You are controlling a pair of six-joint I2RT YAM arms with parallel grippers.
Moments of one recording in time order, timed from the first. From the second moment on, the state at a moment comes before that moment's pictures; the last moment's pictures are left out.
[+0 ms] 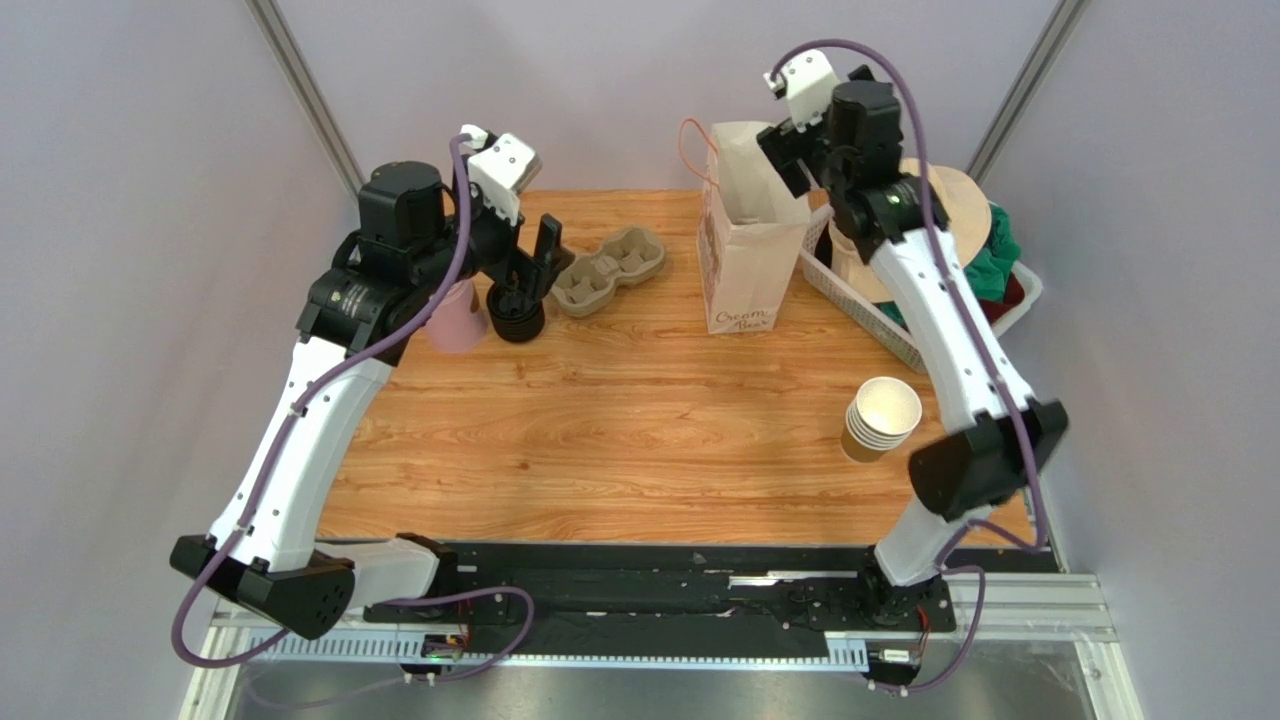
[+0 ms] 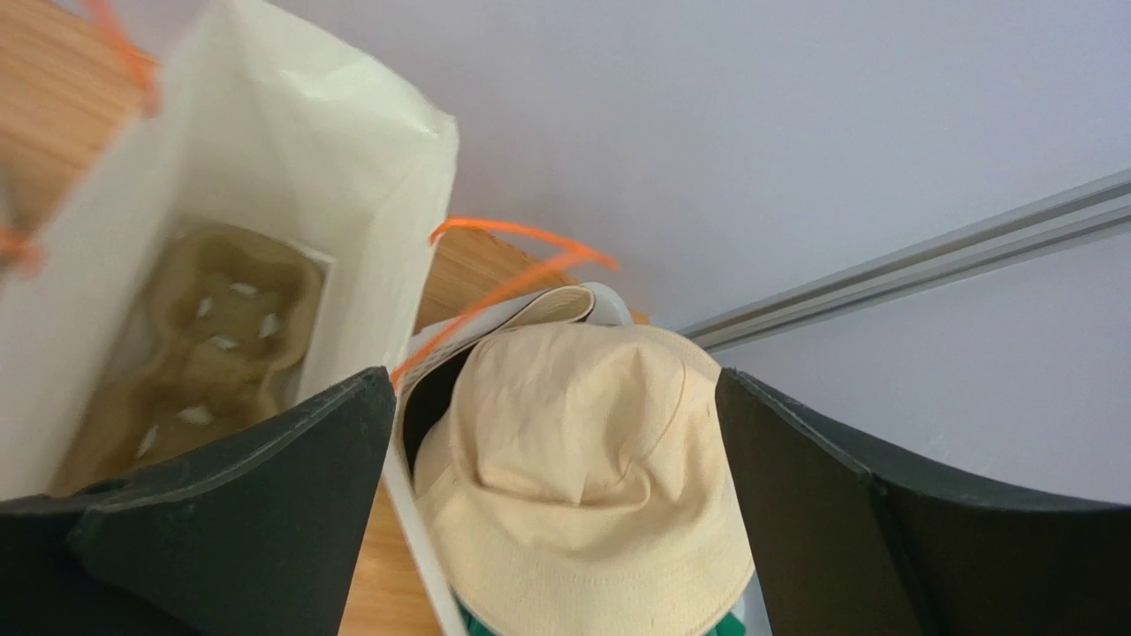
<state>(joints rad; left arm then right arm) -0.38 1.25 1.61 -0.68 0.28 0.18 0.30 1.77 1.98 -0.50 0.33 -0.55</state>
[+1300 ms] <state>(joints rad) -0.38 1.04 1.43 -0.85 0.30 0.40 -0.32 1.06 1.19 -1.17 -0.24 -0.53</state>
